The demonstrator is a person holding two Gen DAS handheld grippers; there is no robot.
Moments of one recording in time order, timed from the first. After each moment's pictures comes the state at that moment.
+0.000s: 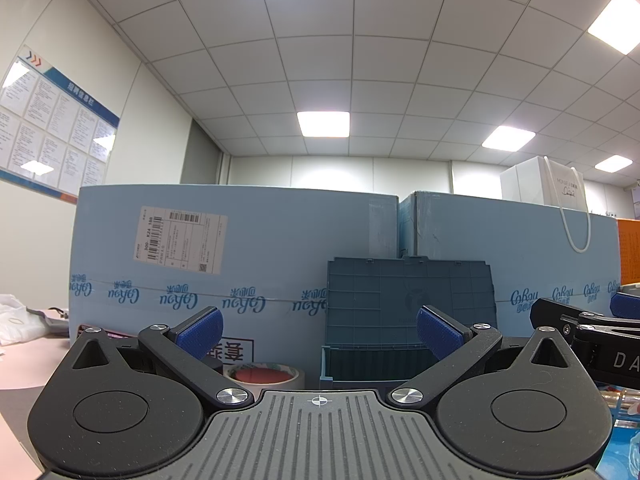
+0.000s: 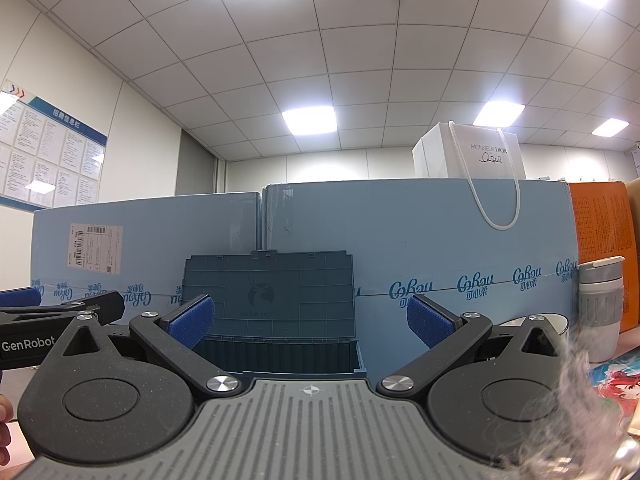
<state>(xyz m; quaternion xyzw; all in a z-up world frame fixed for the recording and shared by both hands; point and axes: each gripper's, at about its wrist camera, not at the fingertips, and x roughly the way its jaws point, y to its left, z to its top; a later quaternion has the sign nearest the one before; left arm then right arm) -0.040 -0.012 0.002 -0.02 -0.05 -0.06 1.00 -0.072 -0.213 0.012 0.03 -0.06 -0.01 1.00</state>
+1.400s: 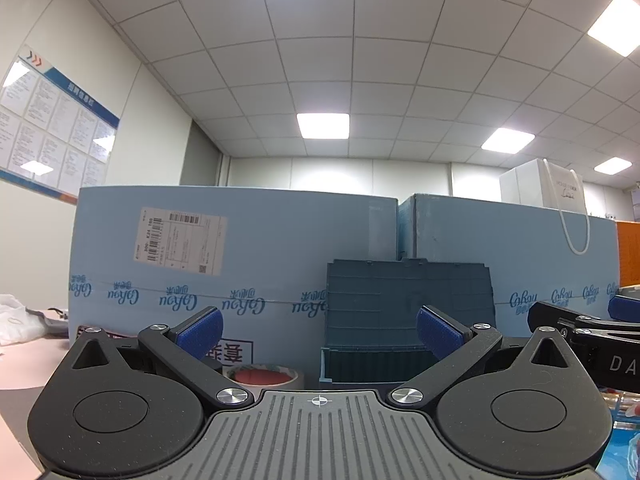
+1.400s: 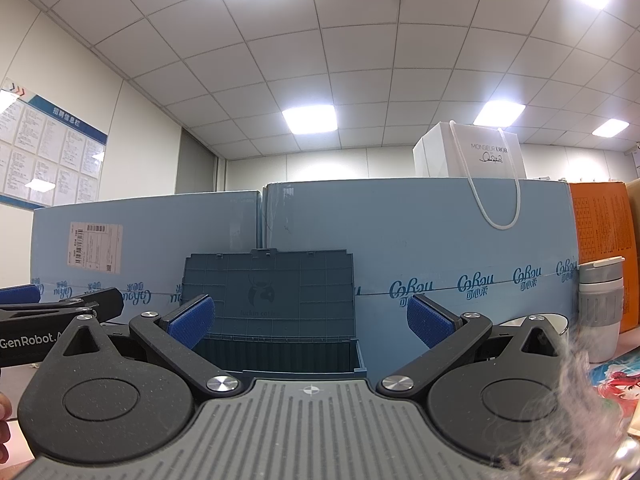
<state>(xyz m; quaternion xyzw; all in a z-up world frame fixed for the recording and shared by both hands) -0.041 -0.012 0.003 -0.02 -0.06 -0.06 1.00 -0.072 -0.213 0.012 0.03 -0.06 -0.01 1.00</state>
